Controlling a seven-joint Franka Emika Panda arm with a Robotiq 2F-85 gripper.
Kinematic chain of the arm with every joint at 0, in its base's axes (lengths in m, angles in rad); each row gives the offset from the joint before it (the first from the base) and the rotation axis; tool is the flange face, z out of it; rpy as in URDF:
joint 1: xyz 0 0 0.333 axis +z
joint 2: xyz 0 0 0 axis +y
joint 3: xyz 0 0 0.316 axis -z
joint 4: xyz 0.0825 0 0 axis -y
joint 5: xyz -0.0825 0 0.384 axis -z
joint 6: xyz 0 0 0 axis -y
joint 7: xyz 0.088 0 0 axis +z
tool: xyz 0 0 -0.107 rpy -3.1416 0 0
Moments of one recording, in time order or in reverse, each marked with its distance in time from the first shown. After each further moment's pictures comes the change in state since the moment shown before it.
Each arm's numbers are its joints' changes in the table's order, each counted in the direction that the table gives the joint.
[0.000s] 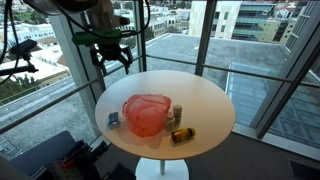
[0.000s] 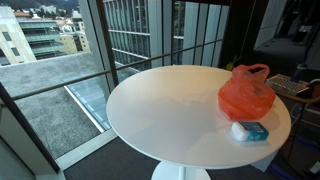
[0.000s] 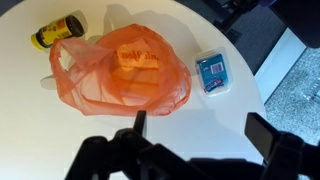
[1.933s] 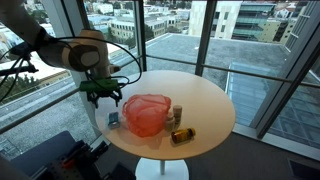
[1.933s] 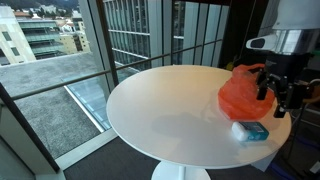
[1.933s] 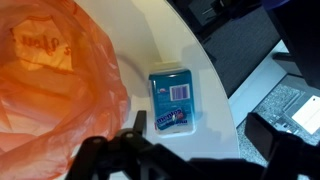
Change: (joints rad) arm 0.078 0.353 -0.095 -0.176 -0.068 0.410 0.077
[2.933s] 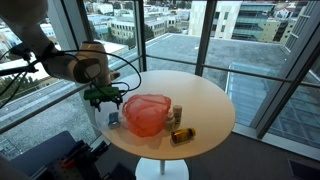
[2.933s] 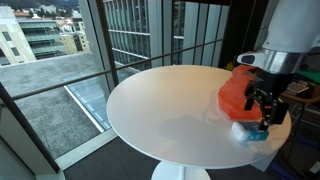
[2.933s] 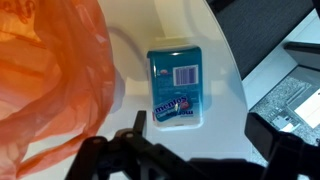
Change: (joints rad) arm -0.009 0.159 -0.044 0.006 0.000 0.223 0.001
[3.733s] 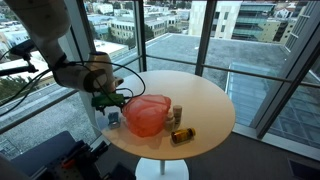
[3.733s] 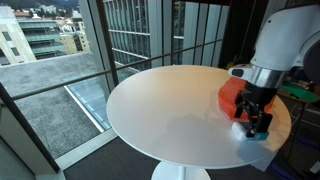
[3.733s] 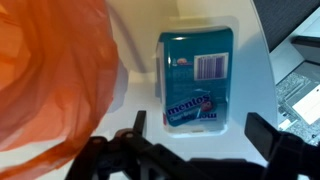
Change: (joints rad) arm -0.078 0.177 -0.054 0.059 0.057 0.142 -0.002
